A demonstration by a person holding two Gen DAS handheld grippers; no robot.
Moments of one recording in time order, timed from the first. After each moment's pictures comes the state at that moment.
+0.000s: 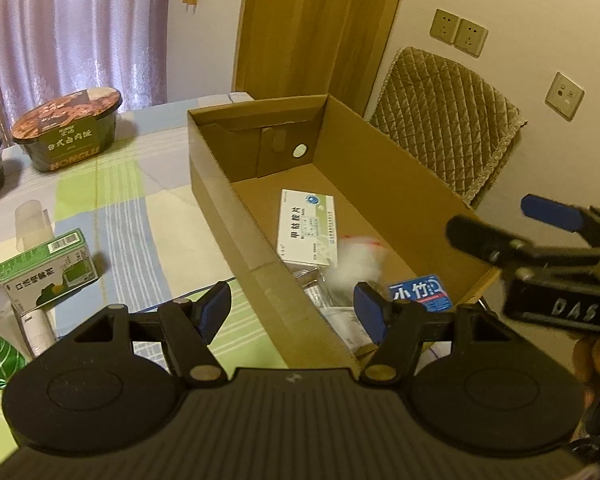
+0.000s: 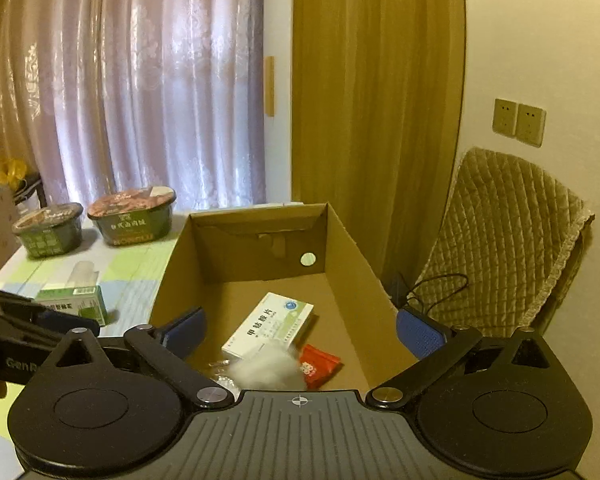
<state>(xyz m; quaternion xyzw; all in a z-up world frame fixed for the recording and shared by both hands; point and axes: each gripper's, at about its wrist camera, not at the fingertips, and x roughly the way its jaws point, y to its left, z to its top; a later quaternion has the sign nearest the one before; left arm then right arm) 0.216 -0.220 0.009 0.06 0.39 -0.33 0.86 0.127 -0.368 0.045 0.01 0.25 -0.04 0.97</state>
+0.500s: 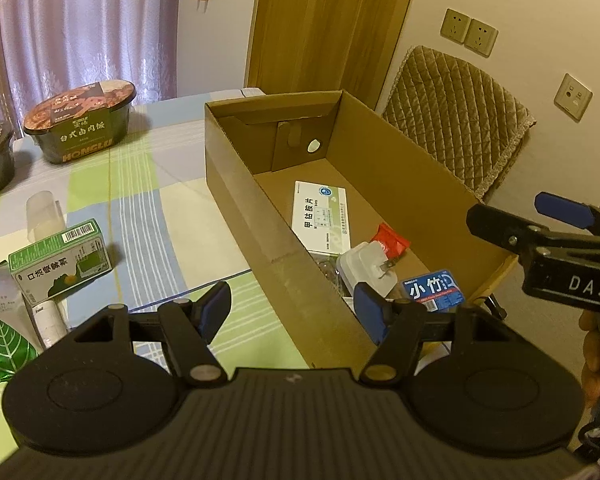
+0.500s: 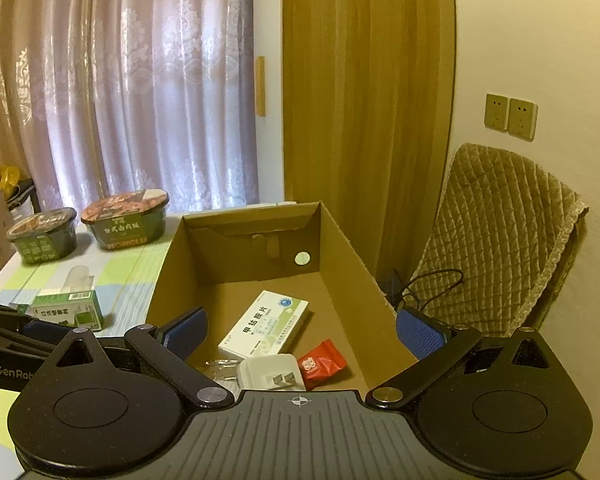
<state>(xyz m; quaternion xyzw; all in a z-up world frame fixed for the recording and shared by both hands) 0.218 -0.209 0.007 0.06 0.39 -0.32 0.86 0.126 -0.368 0.046 0.02 0.25 -0.05 0.97</state>
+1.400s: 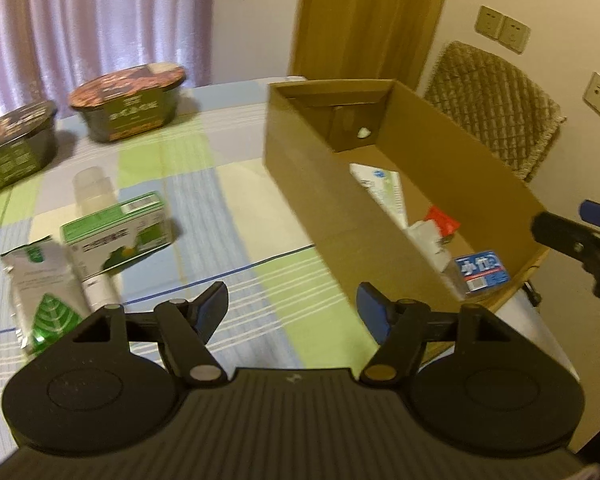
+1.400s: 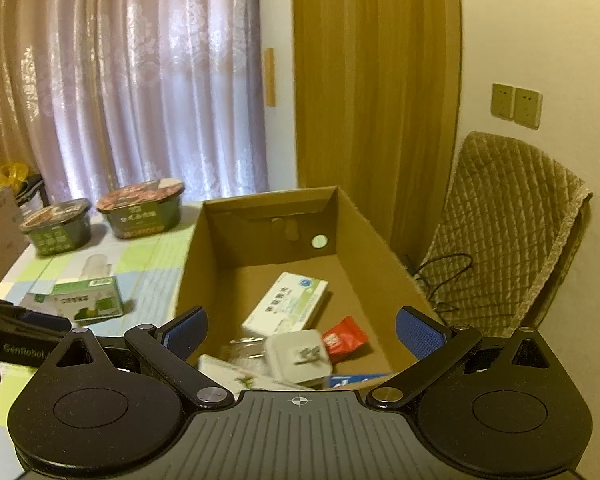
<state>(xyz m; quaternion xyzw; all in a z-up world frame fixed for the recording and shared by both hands) 0.226 -0.157 -0.005 0.06 0.41 -0.28 0.87 0.106 -0.343 0.042 0.03 0.27 -0.03 0.96</state>
